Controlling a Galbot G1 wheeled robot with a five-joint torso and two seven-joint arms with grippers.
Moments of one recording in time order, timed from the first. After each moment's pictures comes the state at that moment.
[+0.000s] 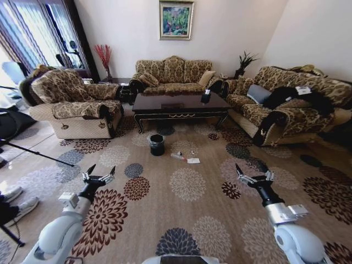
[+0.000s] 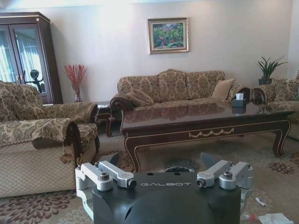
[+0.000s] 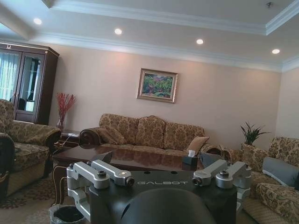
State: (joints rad) left arm 1.67 -1.00 -0.78 -2.18 -0.54 0.13 -0.08; right arm -1.72 1.15 0.92 2.13 0.46 0.16 -0.15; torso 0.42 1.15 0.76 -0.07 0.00
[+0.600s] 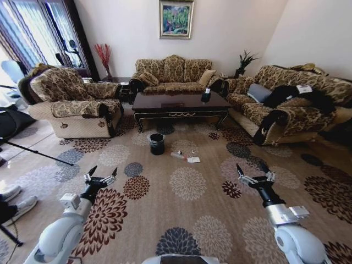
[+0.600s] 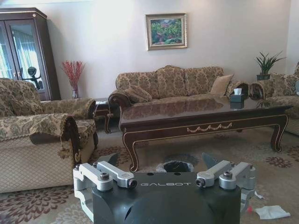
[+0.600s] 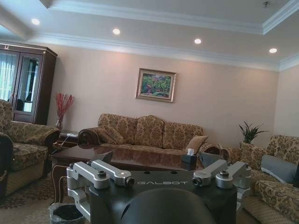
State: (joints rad) left arm 1.69 -1.01 -0.78 -2.20 -0.53 0.14 -0.08; right arm -1.73 1.16 0.92 2.14 0.46 0.16 -0.14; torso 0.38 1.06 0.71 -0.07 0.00
